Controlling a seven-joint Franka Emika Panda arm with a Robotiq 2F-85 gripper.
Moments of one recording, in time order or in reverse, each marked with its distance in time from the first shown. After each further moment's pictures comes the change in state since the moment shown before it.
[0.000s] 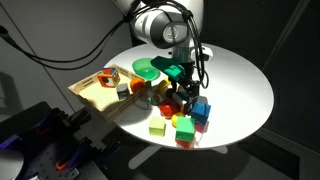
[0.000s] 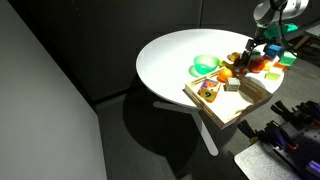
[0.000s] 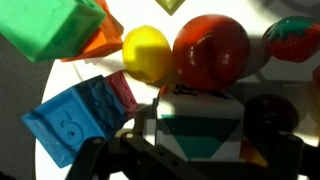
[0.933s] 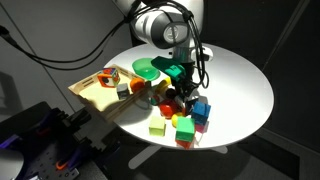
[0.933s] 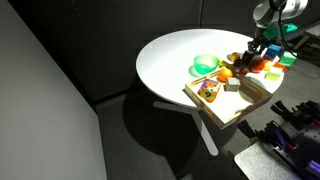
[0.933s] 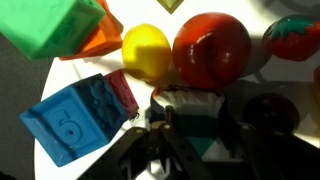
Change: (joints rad) arm 0.001 0.007 0.000 0.008 -0.001 -0.002 0.001
